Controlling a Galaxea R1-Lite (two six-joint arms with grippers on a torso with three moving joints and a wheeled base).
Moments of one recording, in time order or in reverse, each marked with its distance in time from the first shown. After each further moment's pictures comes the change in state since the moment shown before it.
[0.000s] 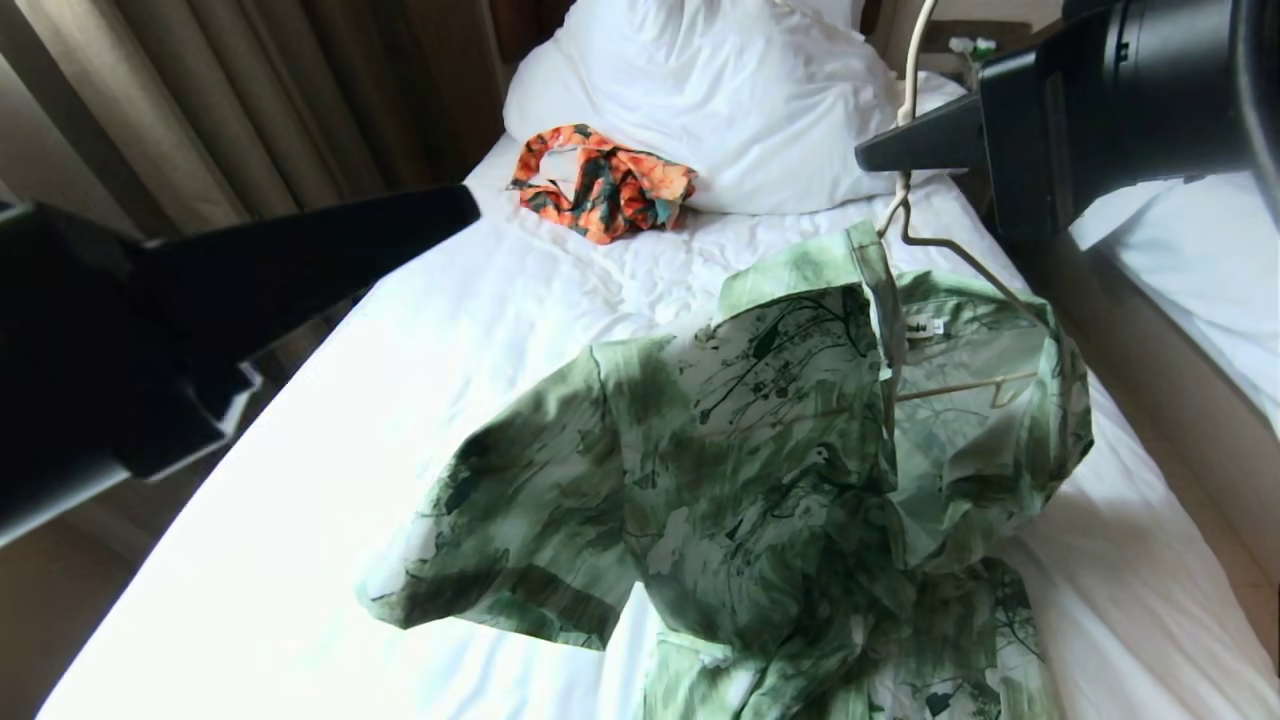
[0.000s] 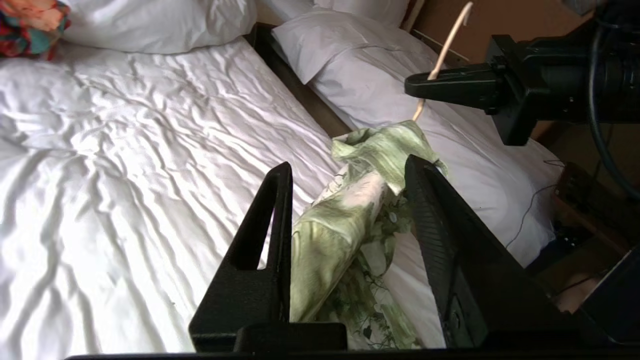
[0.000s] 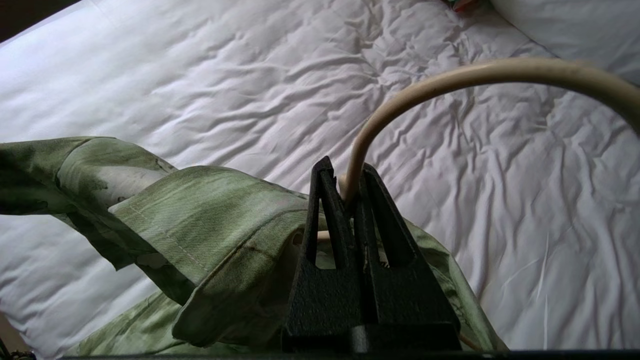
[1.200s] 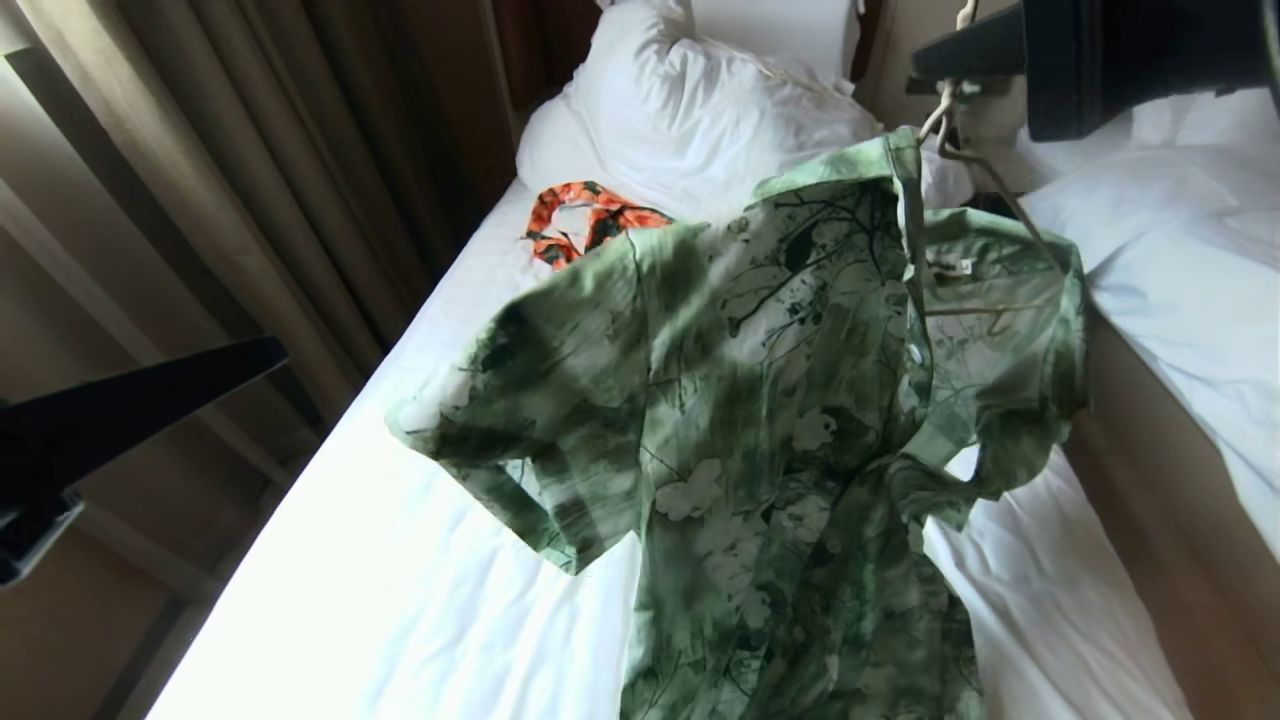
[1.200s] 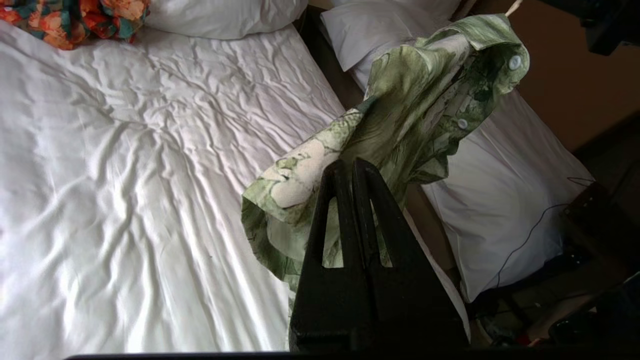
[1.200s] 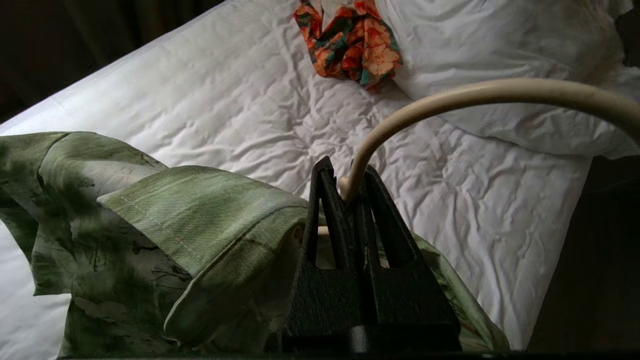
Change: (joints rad) left arm 0.164 -0.208 0.097 0.240 -0.004 -0.094; right arm -0.055 -0.004 -0.029 -0.101 -0.067 -0.061
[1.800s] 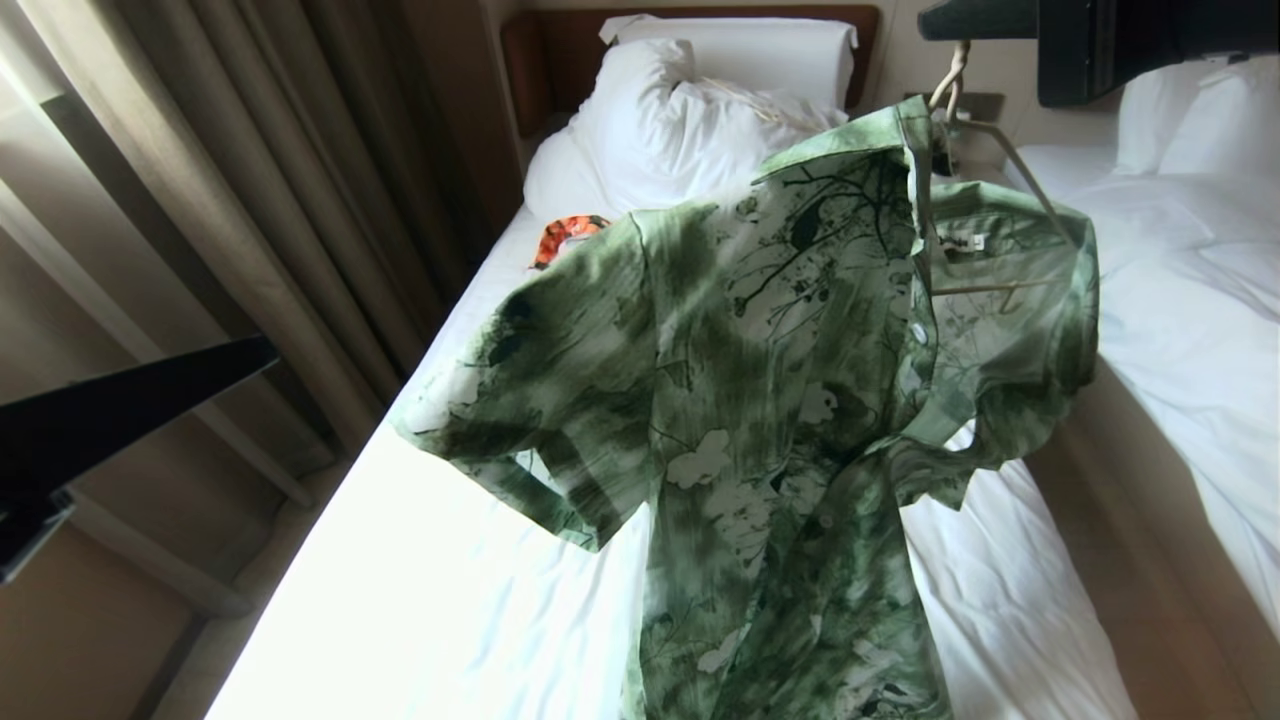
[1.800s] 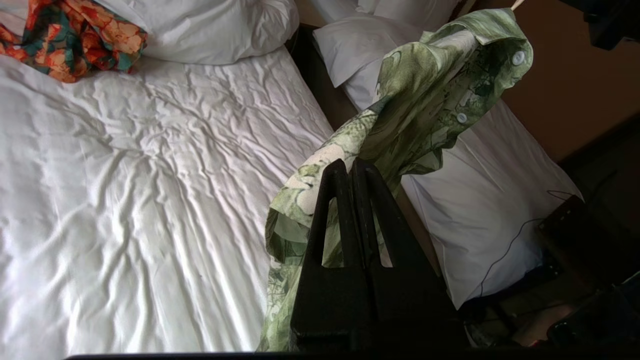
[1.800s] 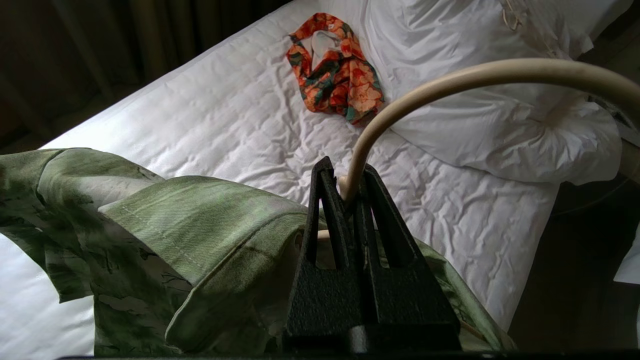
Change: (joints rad) left arm 0.000 -0.009 0.001 0.000 0.001 0.000; right arm 0.000 -0.005 -0.008 -0.034 -0.001 -0.021
